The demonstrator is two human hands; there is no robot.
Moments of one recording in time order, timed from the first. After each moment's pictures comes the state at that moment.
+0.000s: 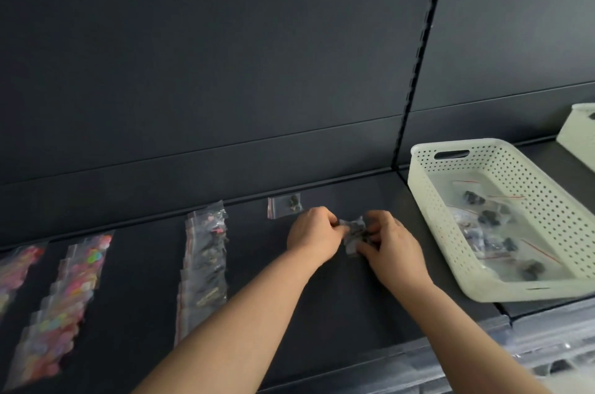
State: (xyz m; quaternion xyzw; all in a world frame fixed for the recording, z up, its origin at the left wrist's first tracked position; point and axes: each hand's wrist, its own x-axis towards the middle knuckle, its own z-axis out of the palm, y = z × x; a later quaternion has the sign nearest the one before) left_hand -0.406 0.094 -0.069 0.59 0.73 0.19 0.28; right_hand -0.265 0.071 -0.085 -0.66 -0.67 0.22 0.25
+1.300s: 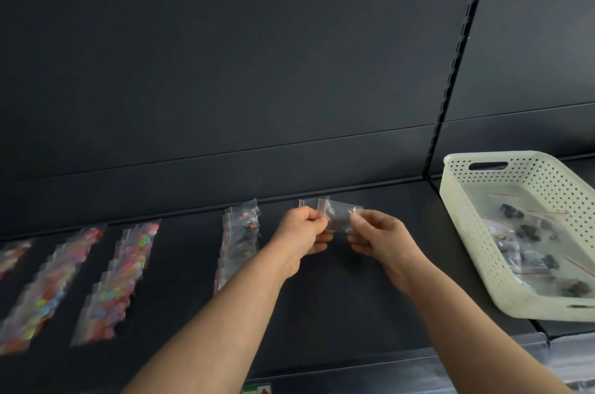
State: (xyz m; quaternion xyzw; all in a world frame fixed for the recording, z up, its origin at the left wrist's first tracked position) left_hand -0.460 0.058 -0.039 0.38 0.66 0.41 0.50; right_hand -0.310 0.076 -0.061 -0.49 -0.46 0.62 0.41
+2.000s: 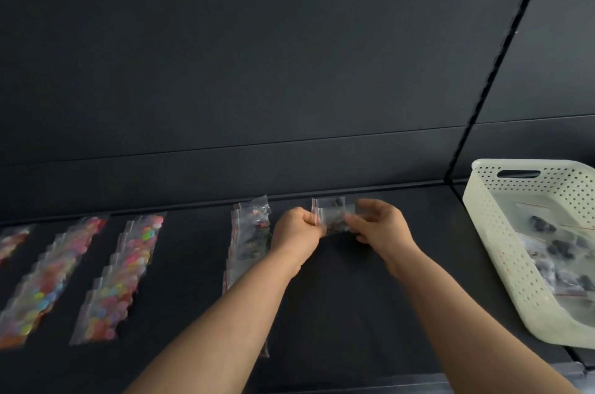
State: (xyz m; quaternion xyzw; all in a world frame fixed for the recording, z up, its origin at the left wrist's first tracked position) left_hand -0.488 0.074 -0.064 0.40 0.78 0.34 0.35; right_hand -0.346 0.113 -0.075 -0.57 -0.51 0.53 0.37
